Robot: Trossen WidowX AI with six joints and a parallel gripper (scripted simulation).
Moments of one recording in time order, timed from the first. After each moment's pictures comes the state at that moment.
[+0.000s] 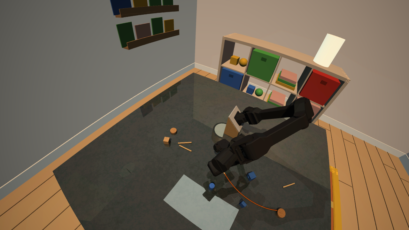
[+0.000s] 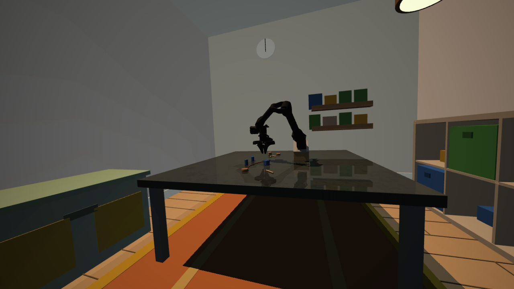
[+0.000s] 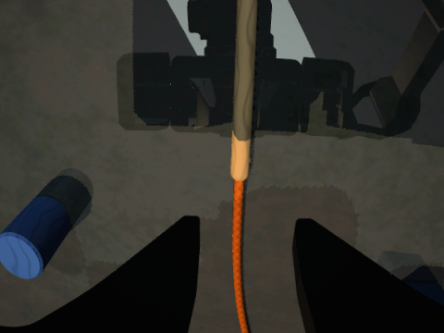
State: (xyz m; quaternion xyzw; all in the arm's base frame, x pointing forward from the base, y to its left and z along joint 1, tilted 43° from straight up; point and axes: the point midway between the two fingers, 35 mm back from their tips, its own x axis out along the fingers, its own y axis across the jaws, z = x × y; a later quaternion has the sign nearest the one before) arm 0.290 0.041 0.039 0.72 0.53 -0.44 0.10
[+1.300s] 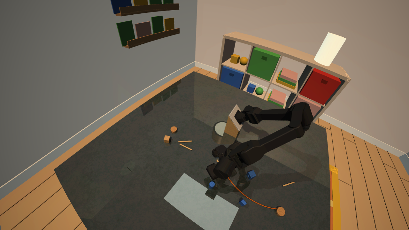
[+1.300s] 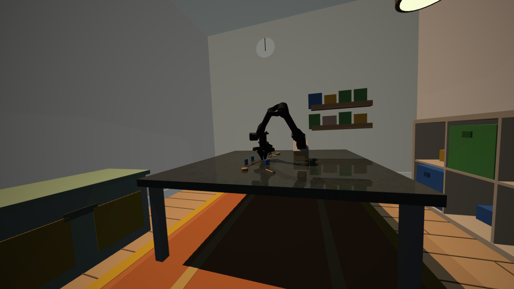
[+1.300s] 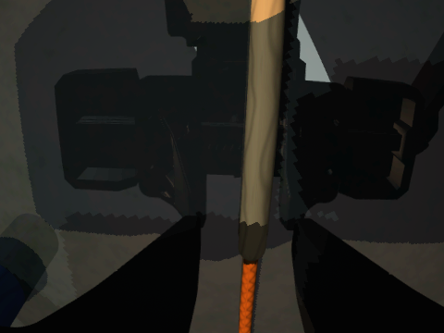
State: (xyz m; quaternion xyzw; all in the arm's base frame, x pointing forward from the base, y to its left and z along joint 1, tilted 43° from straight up) arm 0.294 0.080 -0.002 0.72 0.53 -0.44 0.10
